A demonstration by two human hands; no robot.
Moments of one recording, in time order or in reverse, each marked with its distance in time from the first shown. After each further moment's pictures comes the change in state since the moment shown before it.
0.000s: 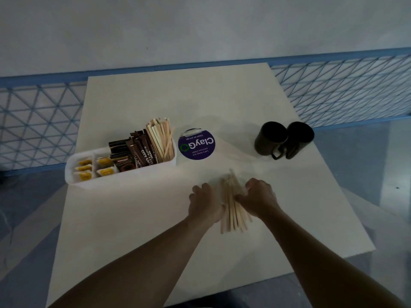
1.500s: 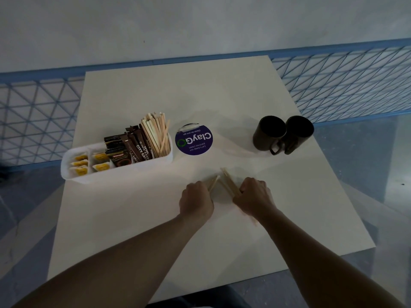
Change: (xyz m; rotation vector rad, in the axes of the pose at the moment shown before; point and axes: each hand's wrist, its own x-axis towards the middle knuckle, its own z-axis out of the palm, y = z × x) left_hand 0.004 -0.009 0.011 0.082 0.161 -0.083; right_hand 0.008 0.011 0.012 -0.085 -0.008 -0.096
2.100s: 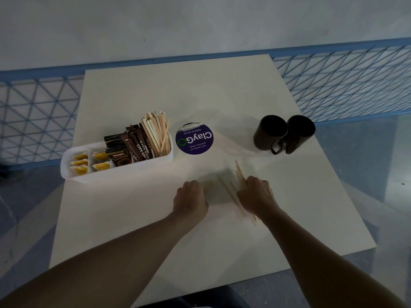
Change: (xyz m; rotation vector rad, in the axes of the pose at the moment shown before) left_hand 0.002 -0.015 -0.009 0.055 -0.037 0.068; right_hand -0.003 0.000 -0.010 0.090 -0.024 0.013
